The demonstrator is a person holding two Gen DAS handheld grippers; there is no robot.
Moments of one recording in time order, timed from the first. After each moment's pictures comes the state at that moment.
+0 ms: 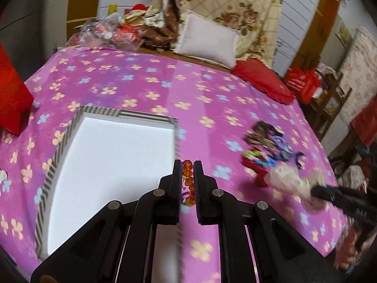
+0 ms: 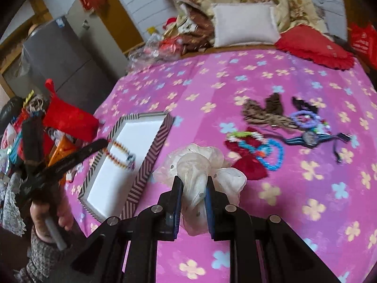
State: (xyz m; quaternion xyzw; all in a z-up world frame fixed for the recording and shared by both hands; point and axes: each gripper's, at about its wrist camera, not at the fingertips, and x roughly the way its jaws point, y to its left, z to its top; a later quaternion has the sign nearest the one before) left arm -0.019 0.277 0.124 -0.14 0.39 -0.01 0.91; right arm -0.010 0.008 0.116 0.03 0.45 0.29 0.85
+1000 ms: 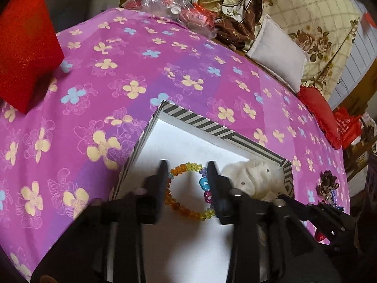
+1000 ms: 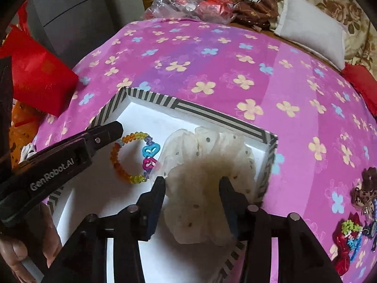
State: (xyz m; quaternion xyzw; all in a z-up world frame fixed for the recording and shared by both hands) left arm 0.051 0.431 0.043 -0.24 0.41 0.10 0.87; right arm 0.086 0.268 0.038 -0.14 0.47 0.27 0.83
